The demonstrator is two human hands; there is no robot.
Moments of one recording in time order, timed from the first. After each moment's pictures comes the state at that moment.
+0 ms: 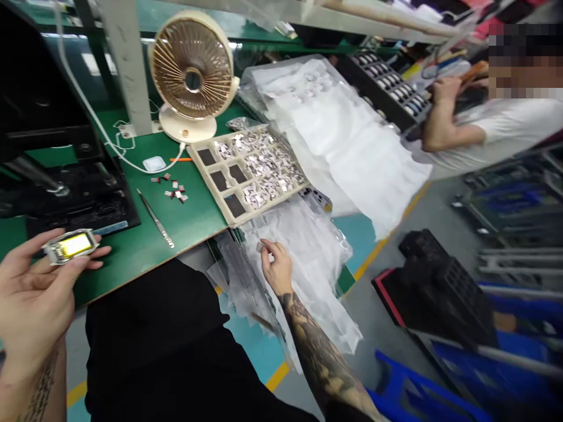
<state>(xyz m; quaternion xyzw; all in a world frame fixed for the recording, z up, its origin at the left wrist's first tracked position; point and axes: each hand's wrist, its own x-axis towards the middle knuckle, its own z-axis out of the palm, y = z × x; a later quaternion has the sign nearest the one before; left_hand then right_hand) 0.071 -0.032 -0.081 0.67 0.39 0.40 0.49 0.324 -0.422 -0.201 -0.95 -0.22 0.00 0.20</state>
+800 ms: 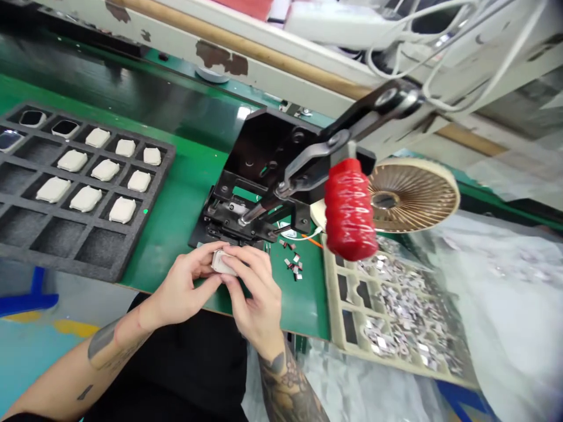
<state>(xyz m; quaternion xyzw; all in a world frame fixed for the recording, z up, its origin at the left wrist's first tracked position) 0.071 -0.038 -0.085 0.54 0.24 0.34 0.73 0.237 -0.113 -0.065 -0.58 -0.64 0.09 0.49</state>
